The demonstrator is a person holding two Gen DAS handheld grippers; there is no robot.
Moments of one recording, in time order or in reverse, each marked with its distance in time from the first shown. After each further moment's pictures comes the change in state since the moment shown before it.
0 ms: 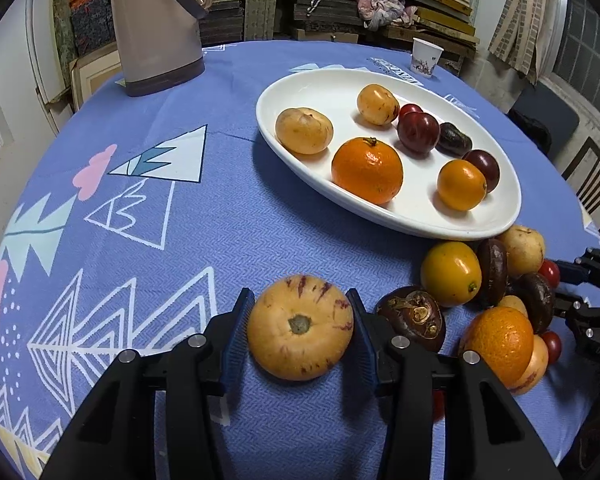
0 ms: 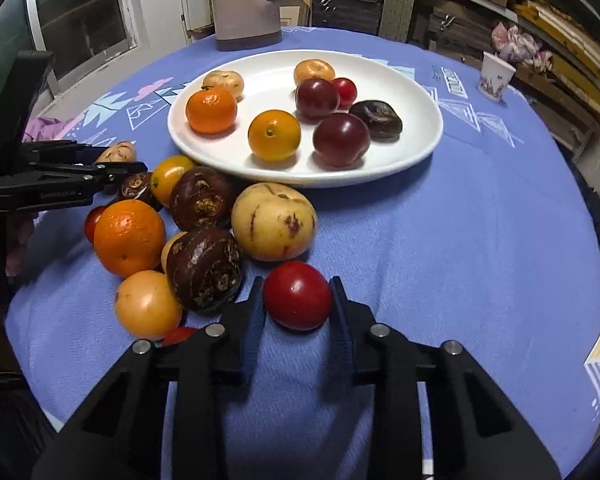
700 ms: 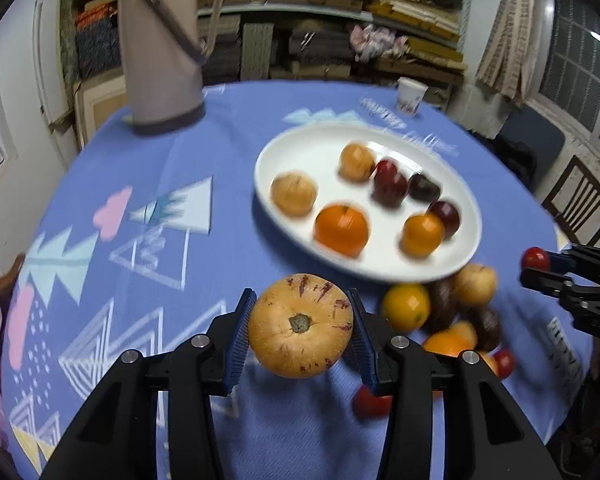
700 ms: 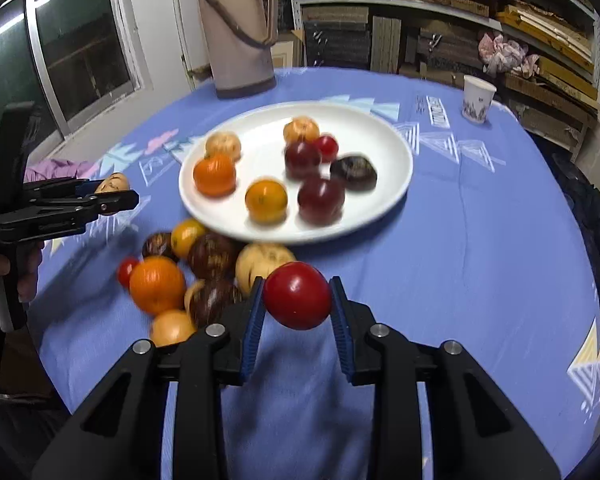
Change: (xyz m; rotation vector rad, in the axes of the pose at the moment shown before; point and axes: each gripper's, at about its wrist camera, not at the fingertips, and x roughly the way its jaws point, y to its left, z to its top) left arm -0.051 -0.011 0.020 0.022 -0.120 -0.019; right arm -0.048 -0.017 0.025 0.051 -0.147 0.034
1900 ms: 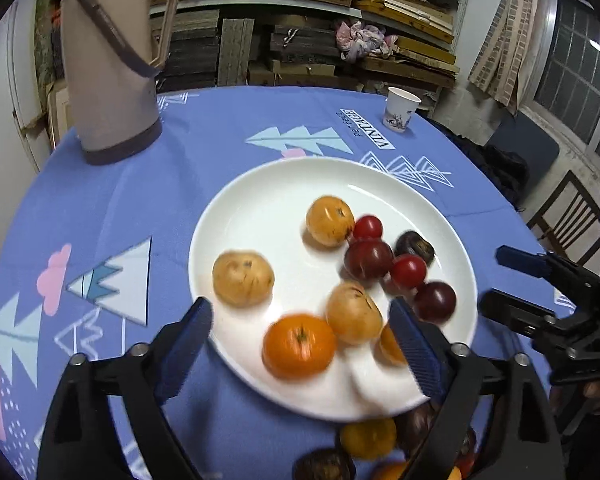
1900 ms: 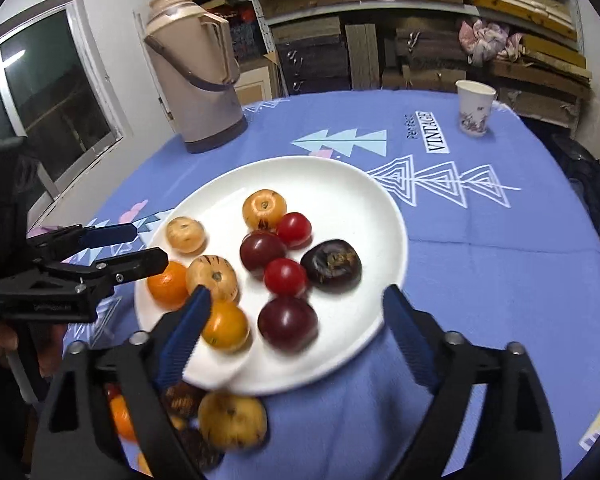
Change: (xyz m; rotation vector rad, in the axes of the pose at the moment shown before) left arm 0.058 -0.017 0.068 -0.023 0.039 -0.071; right arm 0.044 -0.041 0.057 0.129 -0.049 0.029
